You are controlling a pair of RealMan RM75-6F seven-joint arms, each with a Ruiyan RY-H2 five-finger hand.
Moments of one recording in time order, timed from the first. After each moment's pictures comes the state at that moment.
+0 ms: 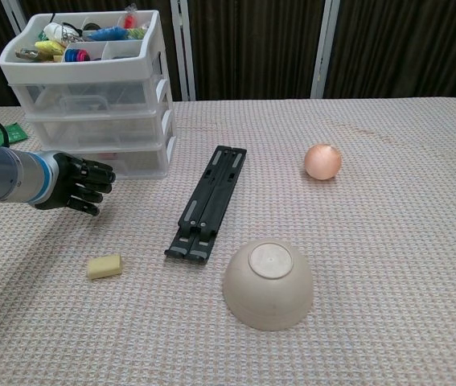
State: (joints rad) left arm -0.80 -1.62 -0.48 -1.45 0.01 0.82 0.08; right arm -0.01 -1.04 -0.01 -1.77 -1.52 1.47 0.00
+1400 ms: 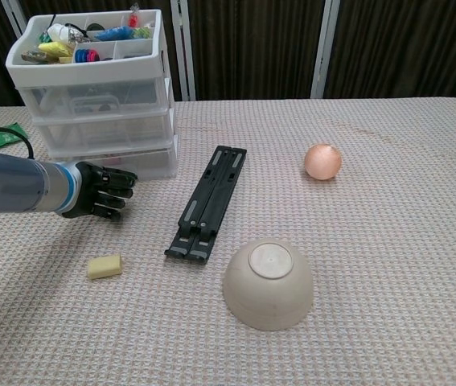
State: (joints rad) left arm -0.81 -1.71 -0.49 -1.35 0.05 0.74 0.00; right arm -0.01 -1.04 0.00 -1.77 -1.51 1.47 0.00
